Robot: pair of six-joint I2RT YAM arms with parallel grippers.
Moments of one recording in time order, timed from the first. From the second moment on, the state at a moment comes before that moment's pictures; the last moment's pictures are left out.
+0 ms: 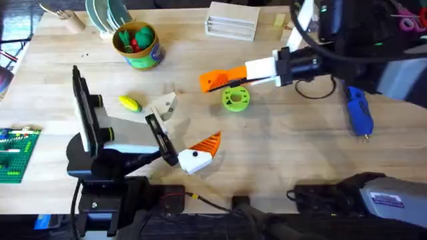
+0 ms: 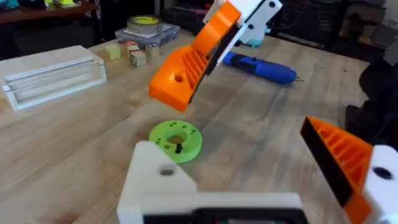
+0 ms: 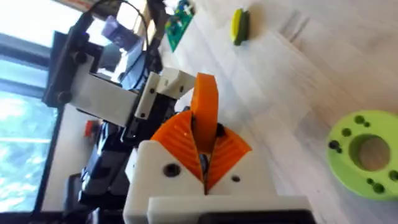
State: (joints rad) left arm 0.03 0.00 0.01 -0.10 1.08 -0.02; right arm 0.30 1.38 0.83 -0.19 -1.12 0.30
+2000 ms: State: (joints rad) left arm 0.04 0.00 0.01 -0.09 1.04 -0.04; right arm 0.52 1.73 0.83 0.42 -1.28 0.91
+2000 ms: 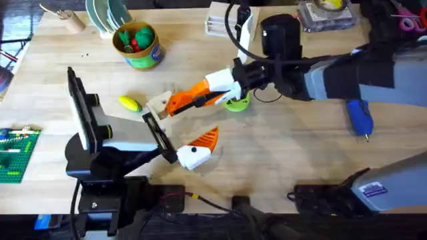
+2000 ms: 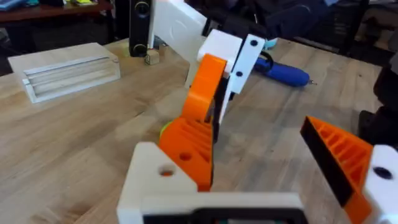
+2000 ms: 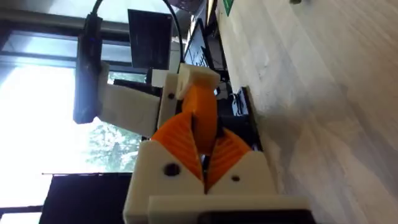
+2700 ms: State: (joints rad) left arm 0.06 0.00 0.00 -0.09 0.99 -0.06; right arm 0.64 1.73 0.83 0.54 -1.00 0.96
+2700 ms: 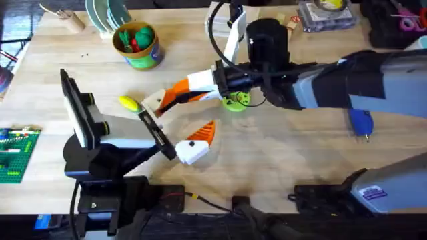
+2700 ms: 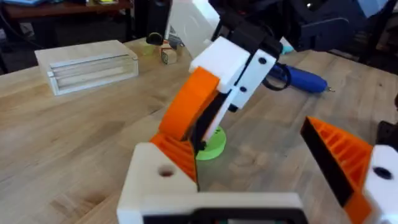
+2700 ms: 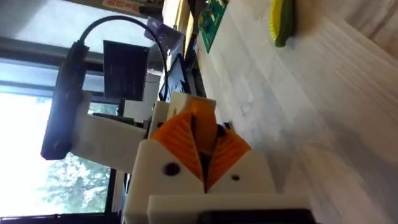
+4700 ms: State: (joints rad) left arm 0.03 0.01 0.01 -0.10 1.08 -0.04; right arm 0.59 1.43 0.86 -0.36 -0.21 0.14
